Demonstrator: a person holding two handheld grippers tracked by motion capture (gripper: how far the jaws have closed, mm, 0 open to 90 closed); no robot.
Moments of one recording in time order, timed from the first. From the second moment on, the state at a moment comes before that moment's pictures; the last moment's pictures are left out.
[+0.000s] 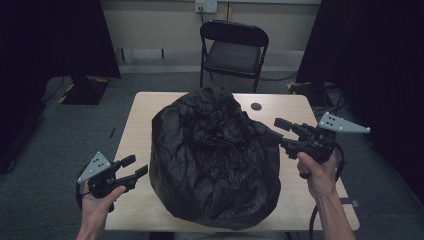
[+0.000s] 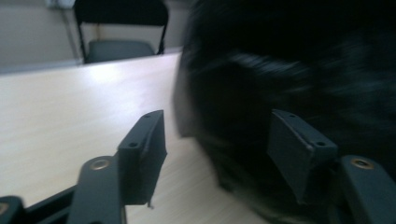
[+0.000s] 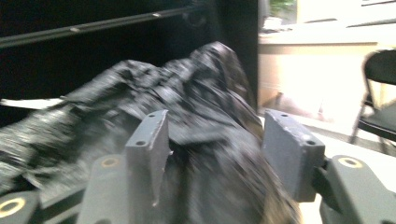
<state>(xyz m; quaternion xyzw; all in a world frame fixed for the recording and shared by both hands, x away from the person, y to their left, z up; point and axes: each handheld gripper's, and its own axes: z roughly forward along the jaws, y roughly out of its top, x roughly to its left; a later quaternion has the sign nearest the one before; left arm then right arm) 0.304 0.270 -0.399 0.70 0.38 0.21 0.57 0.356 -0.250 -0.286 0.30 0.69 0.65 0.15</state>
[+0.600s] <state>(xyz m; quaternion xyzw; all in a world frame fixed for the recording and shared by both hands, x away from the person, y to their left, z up) 0.269 0.228 -0.363 0.69 0.26 0.14 0.66 0.355 -0.251 -0.320 0.33 0.69 0.62 0.15</state>
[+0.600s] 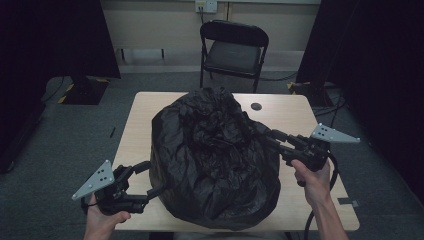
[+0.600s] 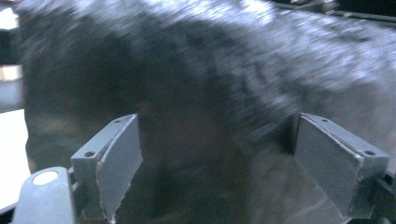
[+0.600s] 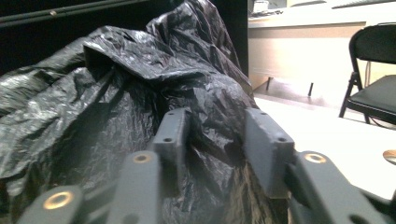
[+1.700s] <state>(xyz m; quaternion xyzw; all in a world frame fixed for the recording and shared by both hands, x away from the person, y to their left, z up) 0.272 0.212 -0.405 0.77 0.26 0.11 0.57 0.358 -0.253 -0.372 0.34 0.73 0.57 0.16</state>
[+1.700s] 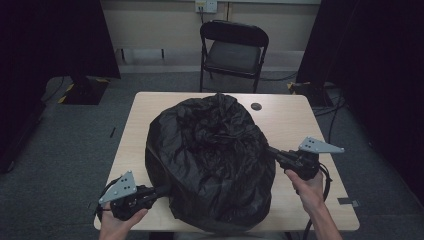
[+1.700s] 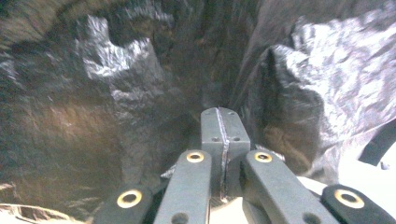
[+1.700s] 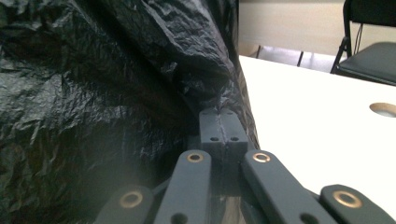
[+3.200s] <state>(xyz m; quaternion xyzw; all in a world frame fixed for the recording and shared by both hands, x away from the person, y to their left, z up) 0.299 0.226 -0.353 0.74 0.18 0.16 0.63 0.351 -0.246 -0.370 0.34 0.72 0.58 0.16</state>
